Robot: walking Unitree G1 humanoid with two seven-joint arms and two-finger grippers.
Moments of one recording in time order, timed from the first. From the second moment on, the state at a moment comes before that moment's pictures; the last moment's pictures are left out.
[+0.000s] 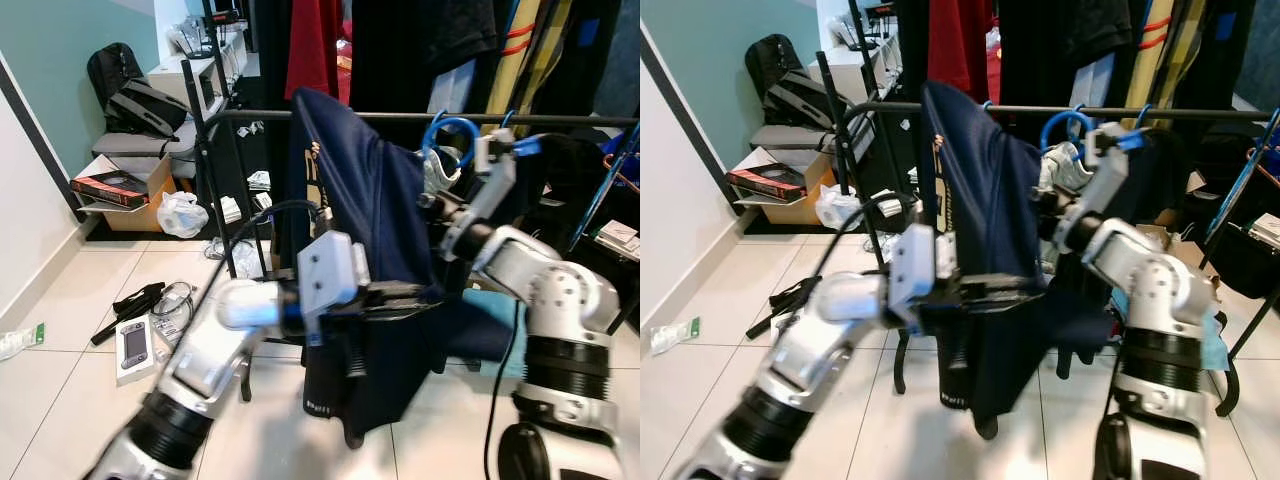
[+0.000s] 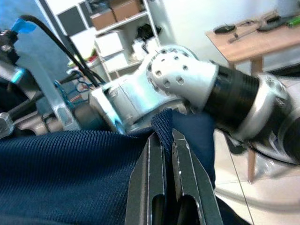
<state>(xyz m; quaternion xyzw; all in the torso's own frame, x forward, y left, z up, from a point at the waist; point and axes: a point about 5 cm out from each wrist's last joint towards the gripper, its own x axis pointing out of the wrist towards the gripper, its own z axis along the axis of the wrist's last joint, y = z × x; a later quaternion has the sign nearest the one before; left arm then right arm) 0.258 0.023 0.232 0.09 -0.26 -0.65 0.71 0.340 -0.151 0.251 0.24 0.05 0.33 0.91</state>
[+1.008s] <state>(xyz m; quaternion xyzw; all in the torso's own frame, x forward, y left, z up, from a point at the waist) 0.269 0.051 0.208 0.18 -0.19 -0.62 0.74 0.329 -0.158 0.271 0.20 -0.02 0.39 0.90</state>
